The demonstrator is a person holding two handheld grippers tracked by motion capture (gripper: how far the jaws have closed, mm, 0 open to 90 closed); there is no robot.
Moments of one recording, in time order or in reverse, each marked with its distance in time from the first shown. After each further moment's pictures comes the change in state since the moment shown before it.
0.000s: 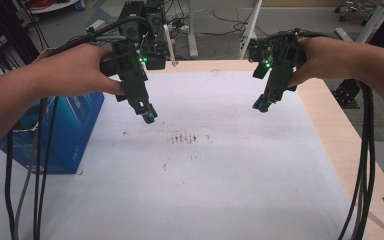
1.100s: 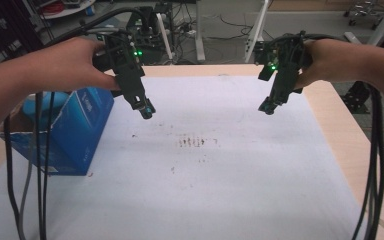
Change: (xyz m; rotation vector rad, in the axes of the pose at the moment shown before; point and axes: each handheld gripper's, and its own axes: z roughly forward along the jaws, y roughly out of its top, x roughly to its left) left arm 0.001 -0.015 -0.023 -0.016 0.021 -0.046; right arm 0.000 0.008 -0.004 0.006 -0.015 -0.025
